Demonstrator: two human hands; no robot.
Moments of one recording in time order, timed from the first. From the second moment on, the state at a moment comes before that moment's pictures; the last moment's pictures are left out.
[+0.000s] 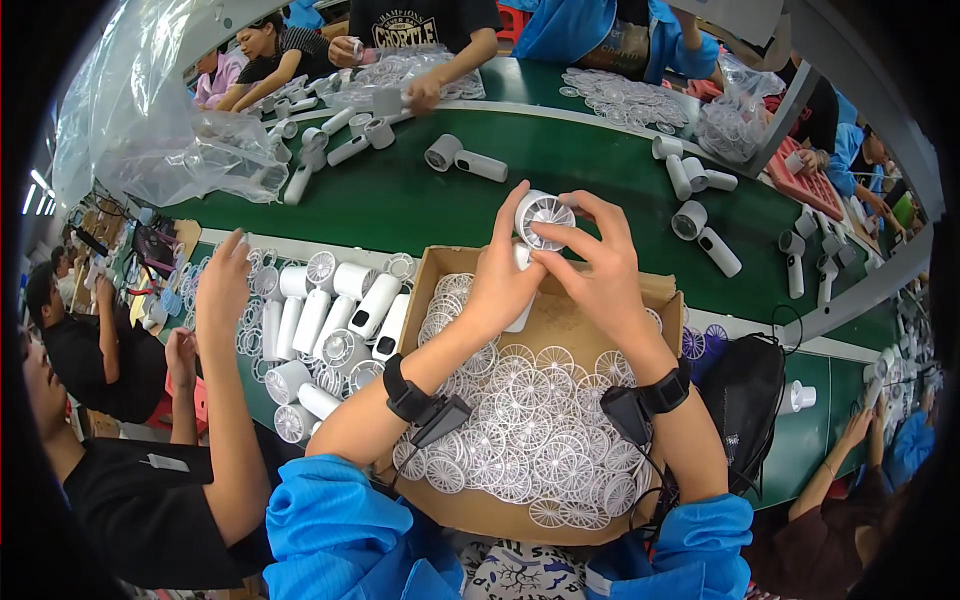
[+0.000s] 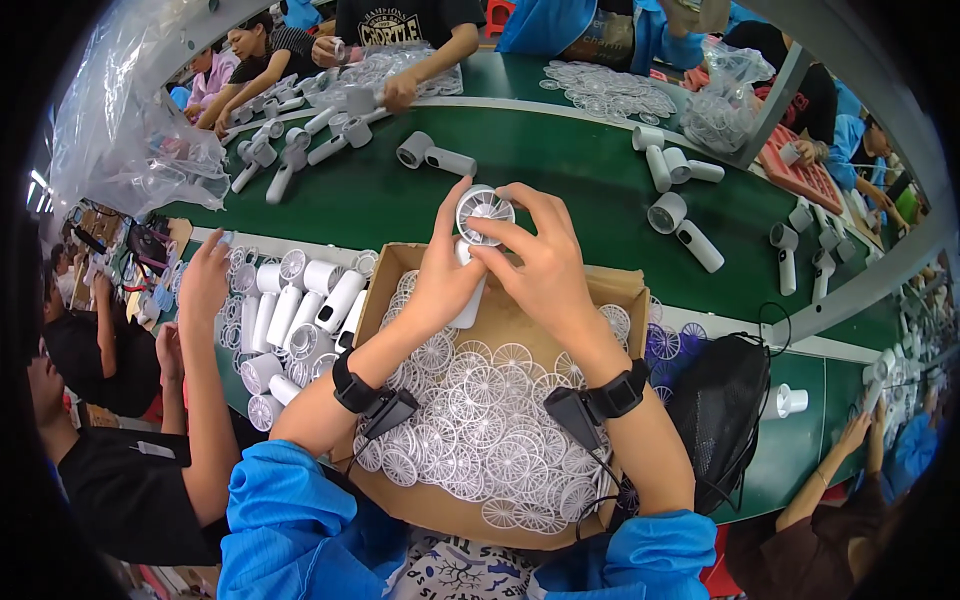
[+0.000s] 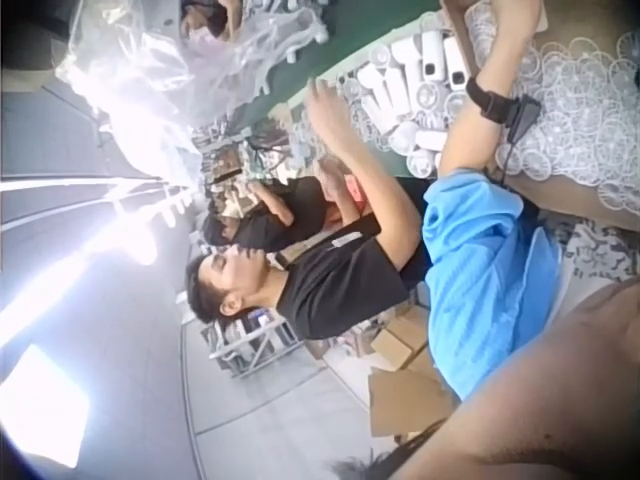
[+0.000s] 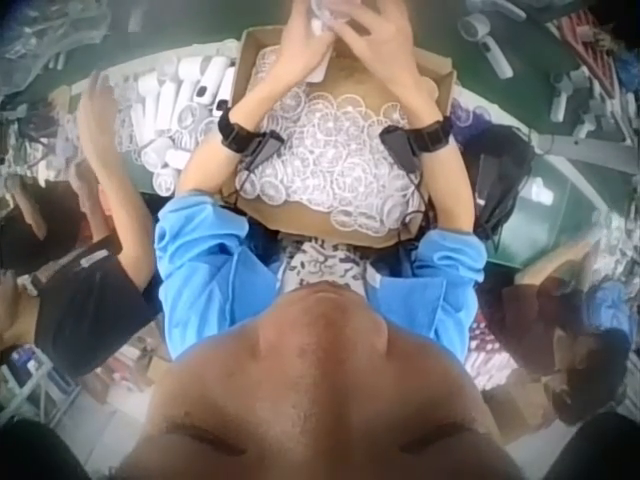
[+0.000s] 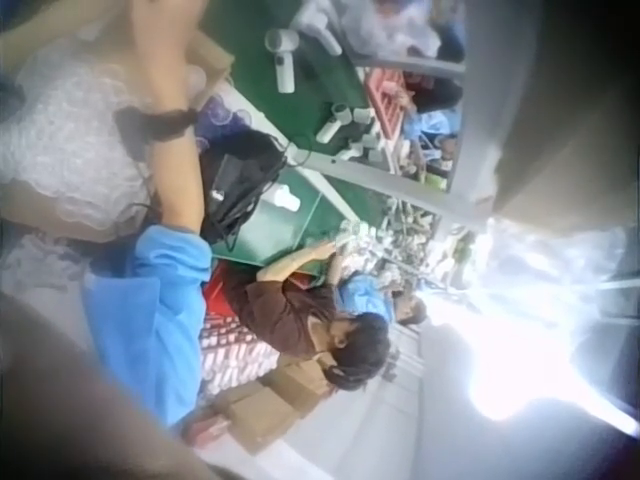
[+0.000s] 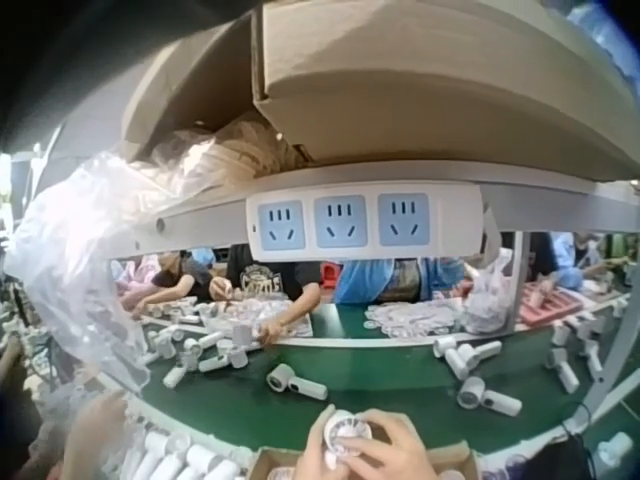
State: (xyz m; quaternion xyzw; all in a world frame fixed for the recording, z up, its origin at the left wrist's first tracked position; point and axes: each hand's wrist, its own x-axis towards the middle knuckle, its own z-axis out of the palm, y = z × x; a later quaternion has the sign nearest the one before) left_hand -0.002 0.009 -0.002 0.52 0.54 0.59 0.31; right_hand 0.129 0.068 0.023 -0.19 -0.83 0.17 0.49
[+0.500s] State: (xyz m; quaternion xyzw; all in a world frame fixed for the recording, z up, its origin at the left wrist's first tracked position) left_hand -0.010 -0.001 0.018 0.51 0.41 0.61 0.45; right_hand 0.136 0.074 0.020 -0.11 -0.62 0.66 0.41
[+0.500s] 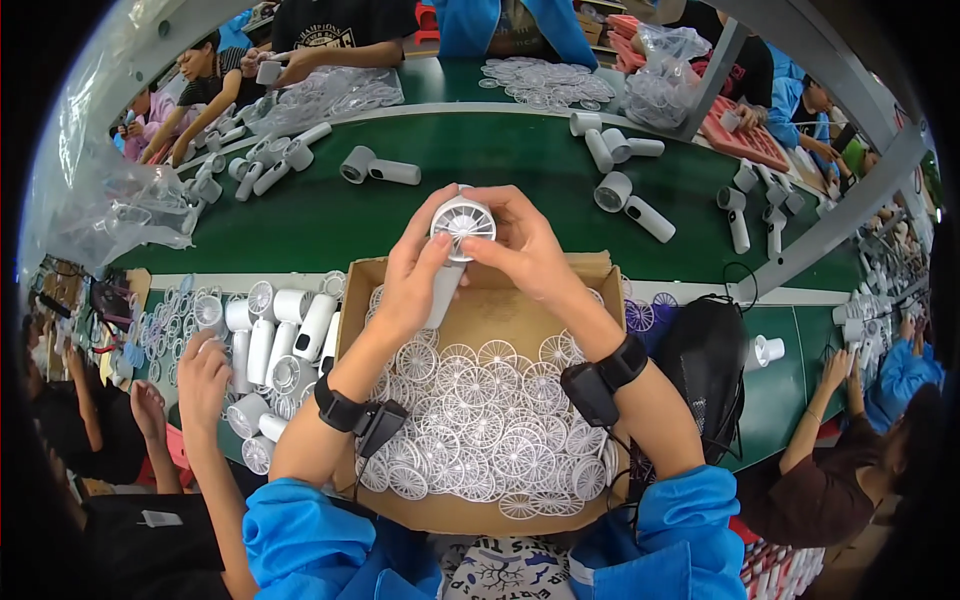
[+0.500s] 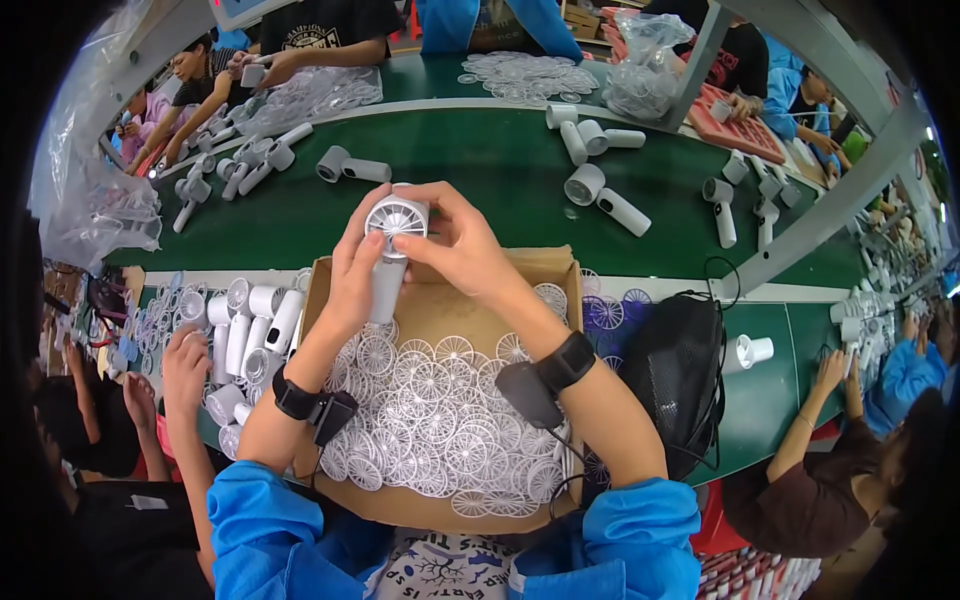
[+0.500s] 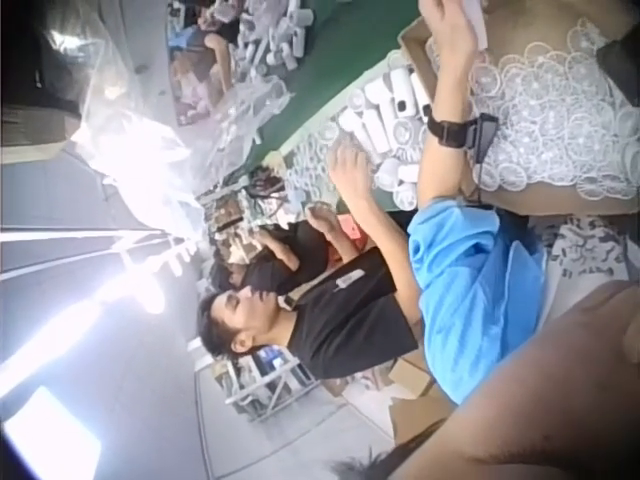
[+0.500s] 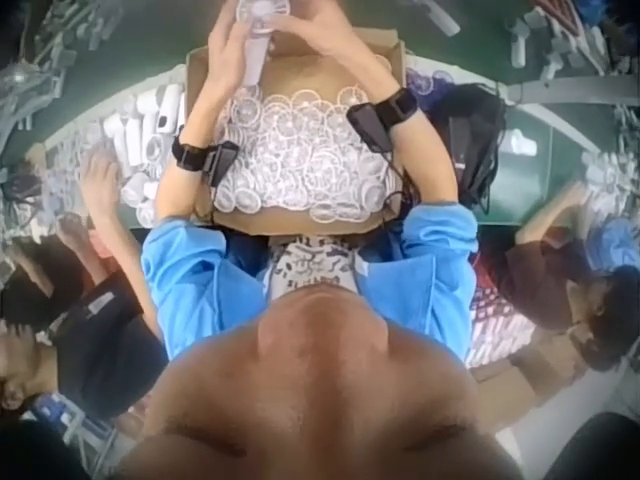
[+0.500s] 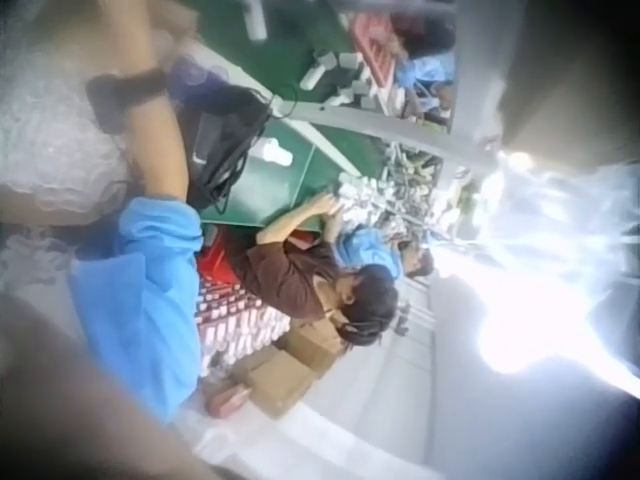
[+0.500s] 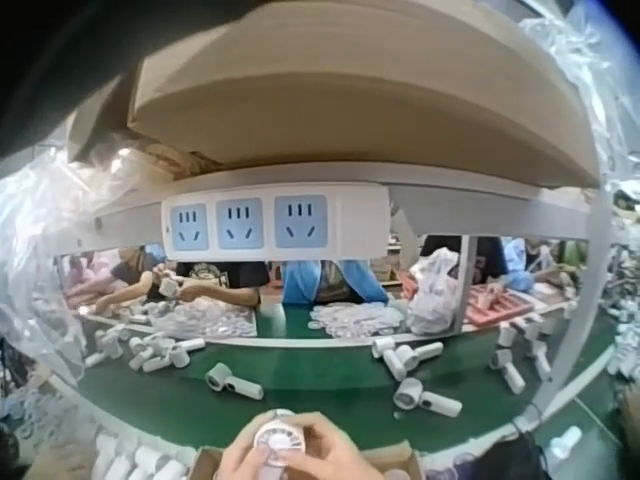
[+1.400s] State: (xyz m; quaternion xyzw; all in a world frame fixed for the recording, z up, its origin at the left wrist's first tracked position) left_hand -0.008 0.020 -0.001 0.40 0.46 0.55 0.58; right_hand 0.240 0.208 0.010 -0.54 -0.77 0.29 0.18
